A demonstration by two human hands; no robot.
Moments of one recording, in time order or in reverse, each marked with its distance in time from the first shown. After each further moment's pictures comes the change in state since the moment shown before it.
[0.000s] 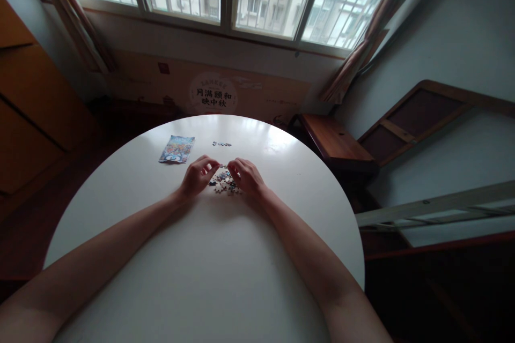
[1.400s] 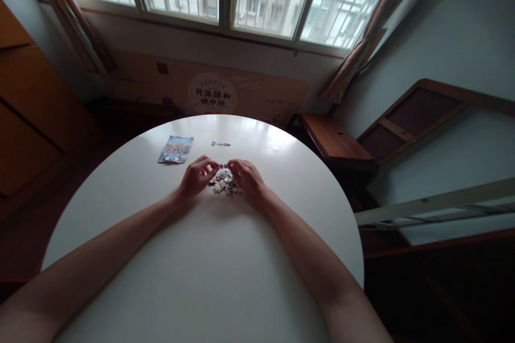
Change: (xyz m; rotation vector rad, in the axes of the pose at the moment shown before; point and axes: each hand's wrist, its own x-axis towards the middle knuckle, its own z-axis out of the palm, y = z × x) left_hand -0.001 0.001 -0.001 -0.012 -0.011 0.009; right_hand -0.001 0.002 0.000 0.054 0.000 0.028
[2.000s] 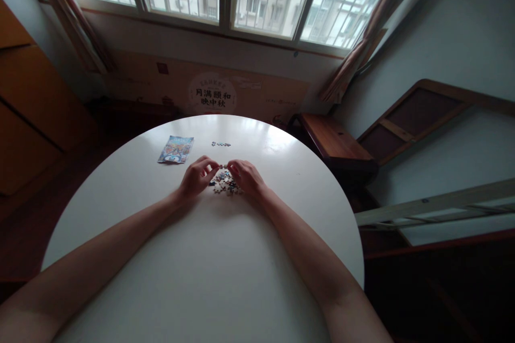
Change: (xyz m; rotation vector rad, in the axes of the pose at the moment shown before) left_hand -0.001 -0.002 0.001 0.045 -0.016 0.010; right_hand 0.000 0.000 0.001 -0.015 -0.023 0.014
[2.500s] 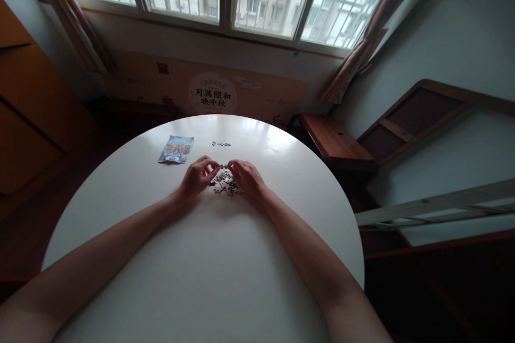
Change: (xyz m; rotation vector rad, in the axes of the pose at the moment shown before) left_hand 0.000 0.000 0.000 -0.030 -0.009 -0.017; right_hand 0.000 0.000 0.000 0.016 0.000 -0.011
